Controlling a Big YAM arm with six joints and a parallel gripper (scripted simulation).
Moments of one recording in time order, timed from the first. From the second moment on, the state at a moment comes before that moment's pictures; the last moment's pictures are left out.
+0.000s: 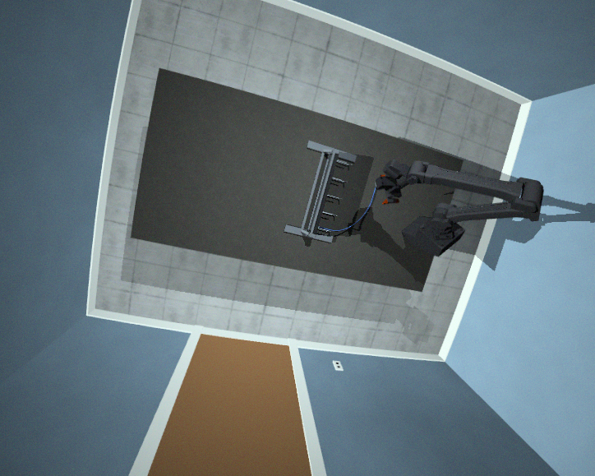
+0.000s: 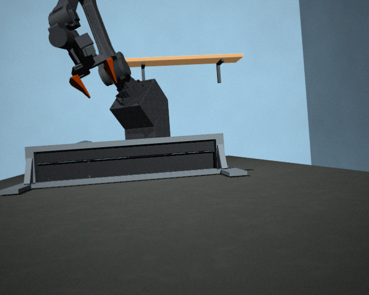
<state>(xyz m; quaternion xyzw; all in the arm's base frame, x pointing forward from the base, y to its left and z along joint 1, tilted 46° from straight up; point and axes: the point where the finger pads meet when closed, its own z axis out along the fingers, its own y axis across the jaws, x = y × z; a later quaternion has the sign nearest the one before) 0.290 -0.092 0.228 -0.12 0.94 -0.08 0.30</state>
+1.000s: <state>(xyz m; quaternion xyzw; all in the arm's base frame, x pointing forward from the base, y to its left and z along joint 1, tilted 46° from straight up) 0.307 -0.179 0.154 0.33 0.88 -0.06 0.34</state>
